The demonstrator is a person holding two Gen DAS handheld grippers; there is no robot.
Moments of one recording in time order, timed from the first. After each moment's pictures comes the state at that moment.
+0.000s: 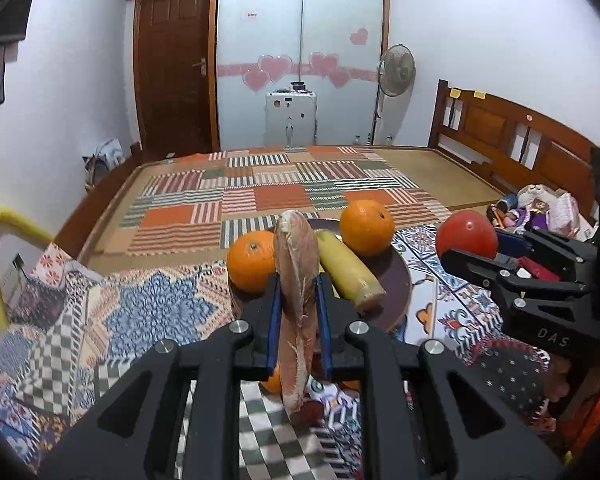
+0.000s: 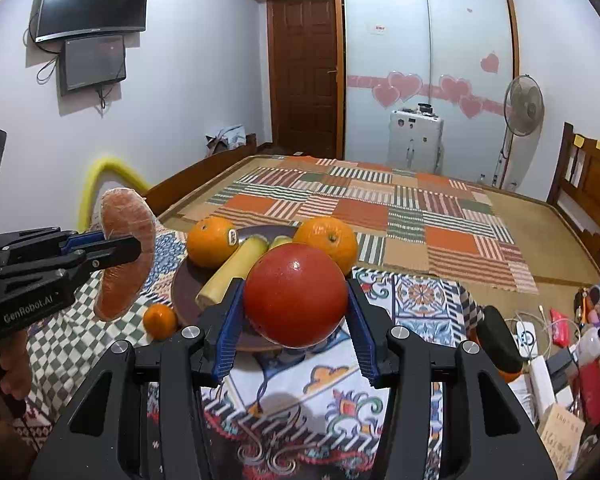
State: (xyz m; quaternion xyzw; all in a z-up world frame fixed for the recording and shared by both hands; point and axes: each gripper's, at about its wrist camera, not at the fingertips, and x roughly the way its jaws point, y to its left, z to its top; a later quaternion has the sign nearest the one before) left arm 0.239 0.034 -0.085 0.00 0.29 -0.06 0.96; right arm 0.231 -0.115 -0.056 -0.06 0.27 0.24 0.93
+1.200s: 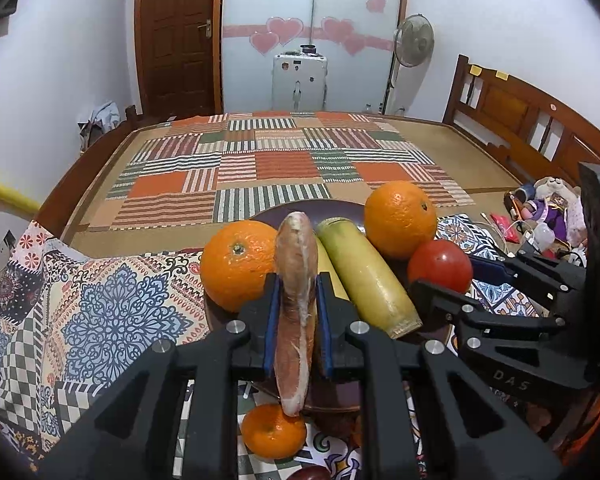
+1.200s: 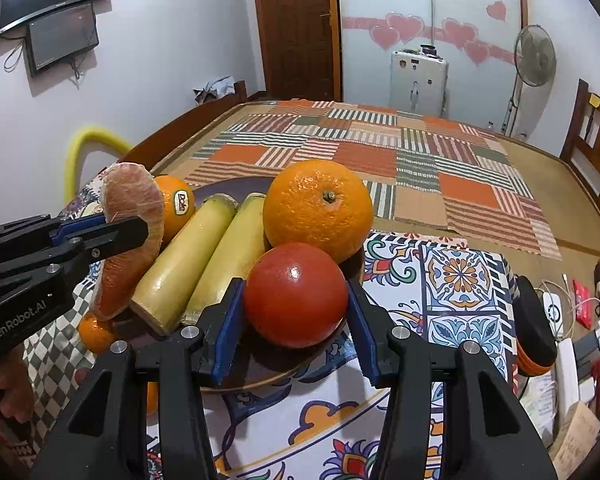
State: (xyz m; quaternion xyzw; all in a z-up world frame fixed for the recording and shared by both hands) left arm 0.318 0.025 -0.120 -0.02 0.35 -0.05 0.93; right arm 0.289 -0.098 -0.098 -0.06 0.37 0.23 0.90
